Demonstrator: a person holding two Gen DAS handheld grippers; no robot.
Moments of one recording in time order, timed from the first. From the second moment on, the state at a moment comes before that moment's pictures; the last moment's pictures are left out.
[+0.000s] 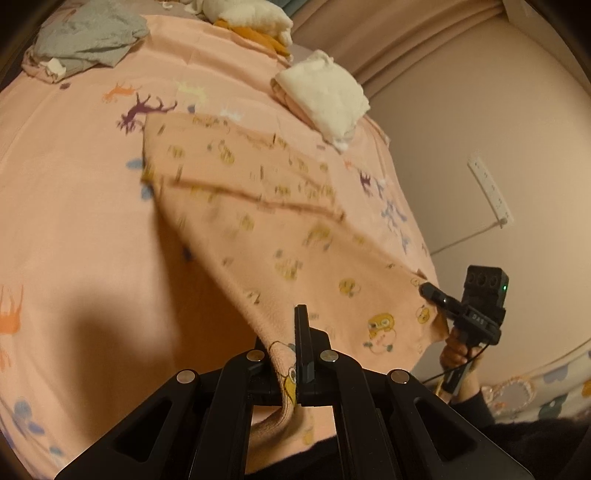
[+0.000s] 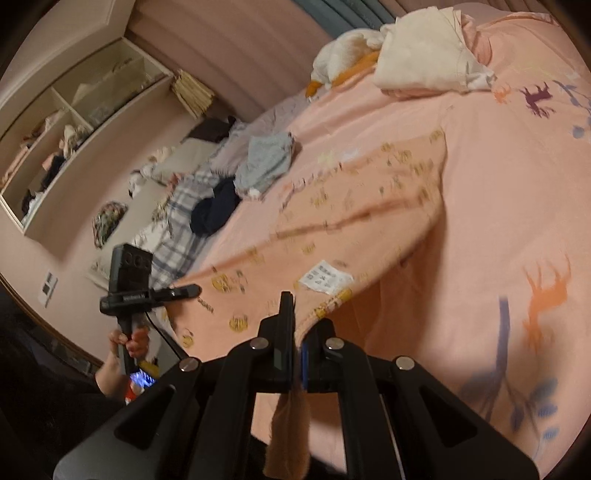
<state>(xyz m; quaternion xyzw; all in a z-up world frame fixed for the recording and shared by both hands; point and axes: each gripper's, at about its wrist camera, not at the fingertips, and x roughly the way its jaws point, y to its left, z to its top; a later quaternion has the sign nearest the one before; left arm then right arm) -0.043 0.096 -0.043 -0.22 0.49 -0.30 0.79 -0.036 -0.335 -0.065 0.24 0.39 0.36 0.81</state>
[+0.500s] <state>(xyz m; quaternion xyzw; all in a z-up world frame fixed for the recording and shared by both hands) 0.140 0.120 -0.047 -0.27 0.45 -0.20 0.83 0.161 -0.334 -0.056 0.29 0.38 0.25 0.84</state>
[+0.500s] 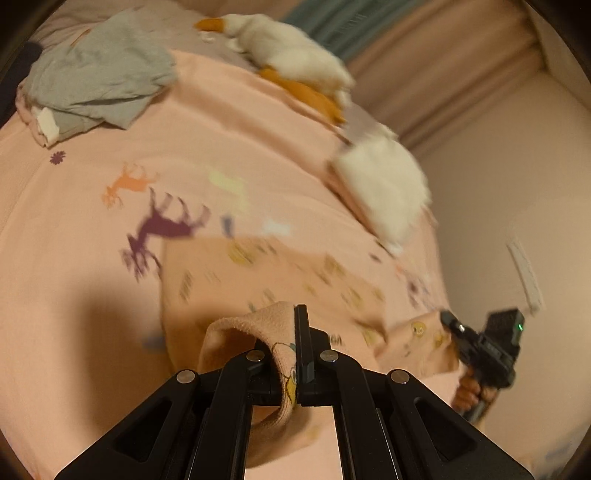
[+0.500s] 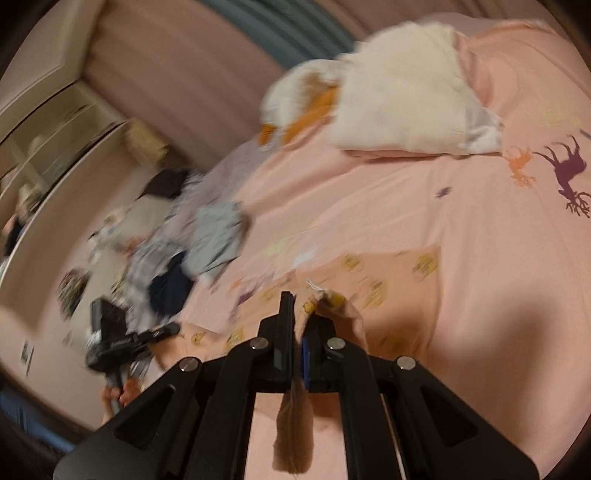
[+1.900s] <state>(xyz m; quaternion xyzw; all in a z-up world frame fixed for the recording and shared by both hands) 0.234 0.171 -0.134 -0.53 0.48 -0.06 0.70 0.266 -0.347 -0.121 0.49 0.44 0.16 0.74</state>
